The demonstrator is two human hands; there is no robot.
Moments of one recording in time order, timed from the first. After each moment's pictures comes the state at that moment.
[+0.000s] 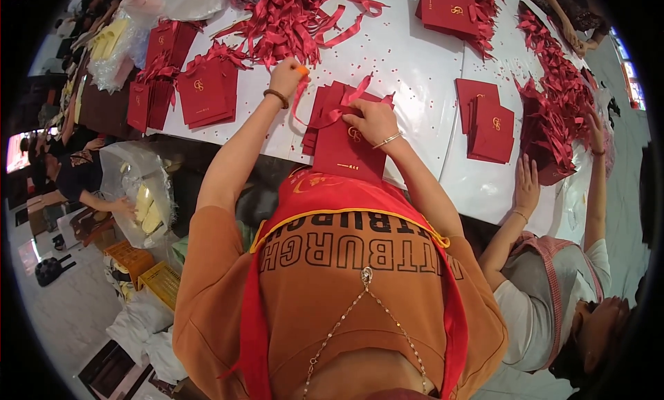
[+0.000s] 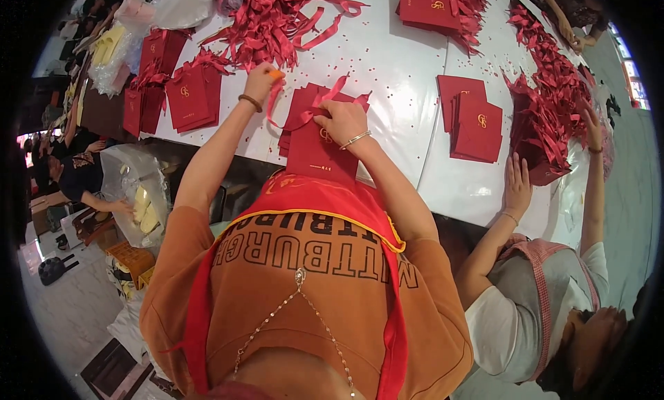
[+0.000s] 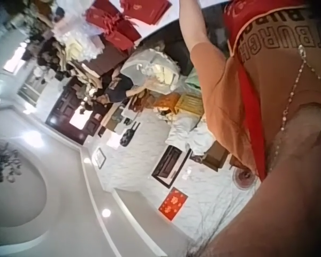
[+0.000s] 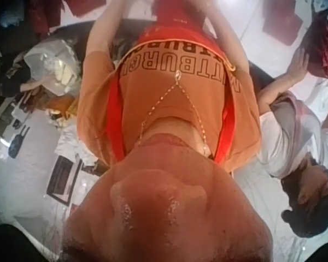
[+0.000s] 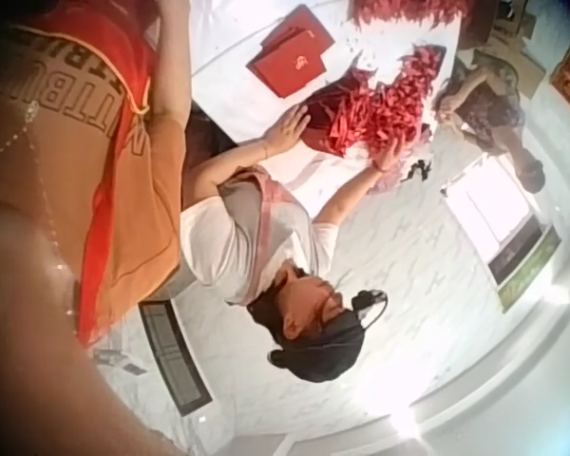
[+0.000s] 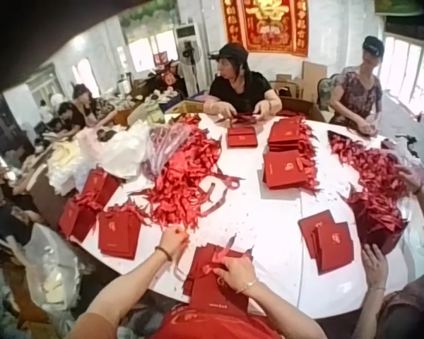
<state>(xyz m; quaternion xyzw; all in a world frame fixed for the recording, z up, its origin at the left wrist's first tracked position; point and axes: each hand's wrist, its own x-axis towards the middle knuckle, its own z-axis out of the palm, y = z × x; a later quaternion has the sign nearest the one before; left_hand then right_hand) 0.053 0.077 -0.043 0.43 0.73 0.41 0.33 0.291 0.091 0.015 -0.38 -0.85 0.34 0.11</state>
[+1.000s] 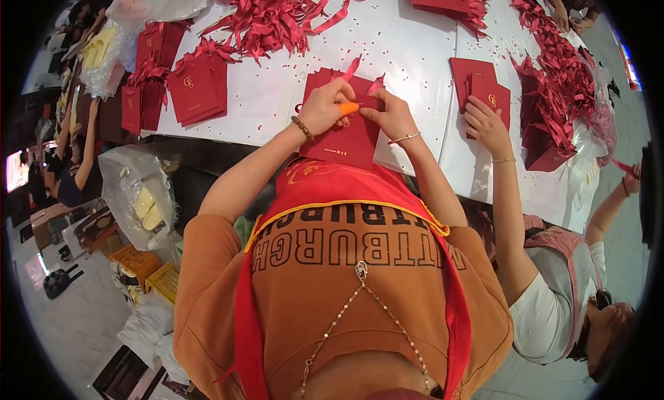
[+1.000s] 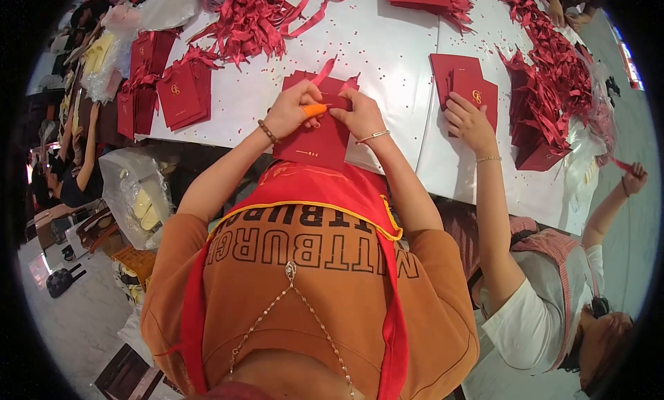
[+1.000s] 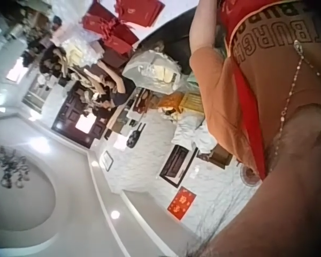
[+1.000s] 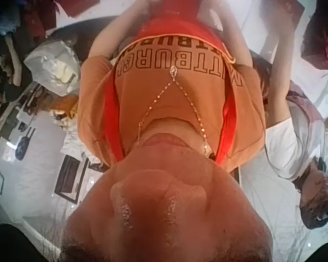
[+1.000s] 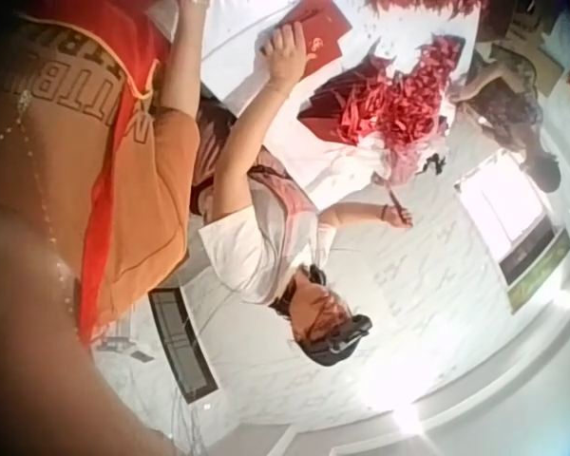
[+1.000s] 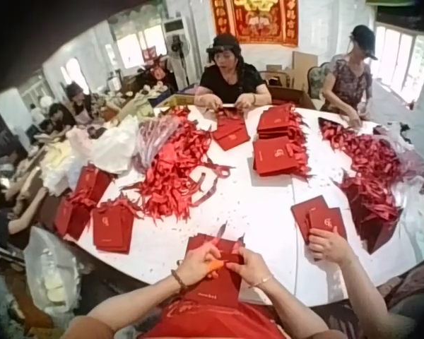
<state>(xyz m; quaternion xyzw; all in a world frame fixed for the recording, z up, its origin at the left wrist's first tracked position) 0.169 0.028 0.021 0.43 0.58 0.40 0.56 0.338 0.085 0.010 -0.47 -0.71 0.50 0.16</state>
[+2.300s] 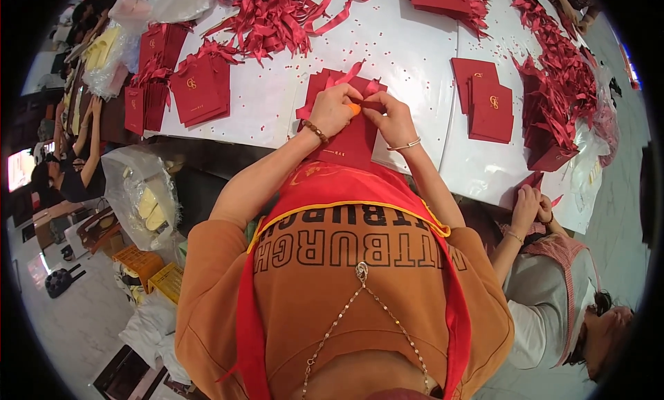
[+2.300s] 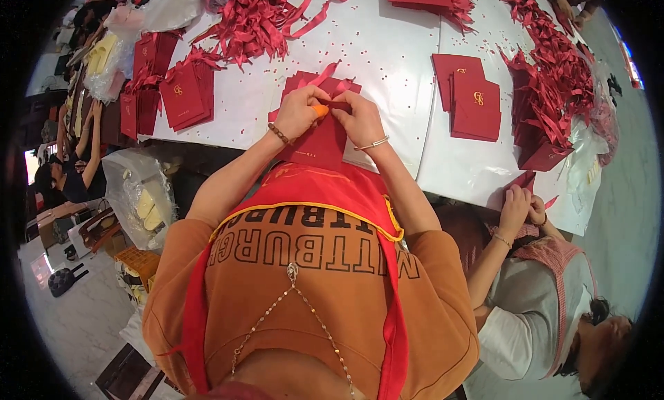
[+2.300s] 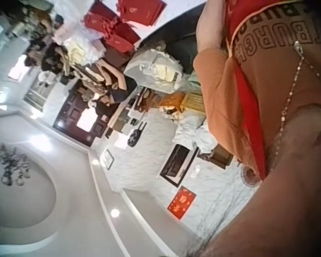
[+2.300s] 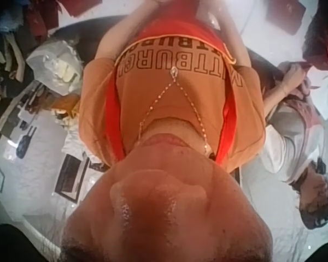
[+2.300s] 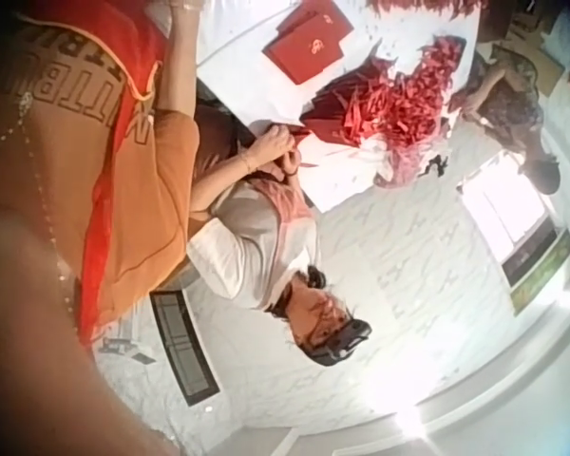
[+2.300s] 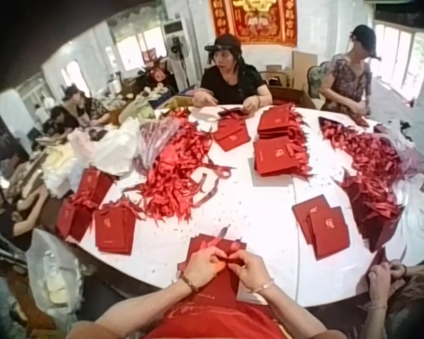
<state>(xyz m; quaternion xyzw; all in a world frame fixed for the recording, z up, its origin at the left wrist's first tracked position) 0.185 0.029 0.026 0.46 0.65 0.38 0.47 0.337 0.074 0.002 -0.41 -0.72 0.49 0.28</state>
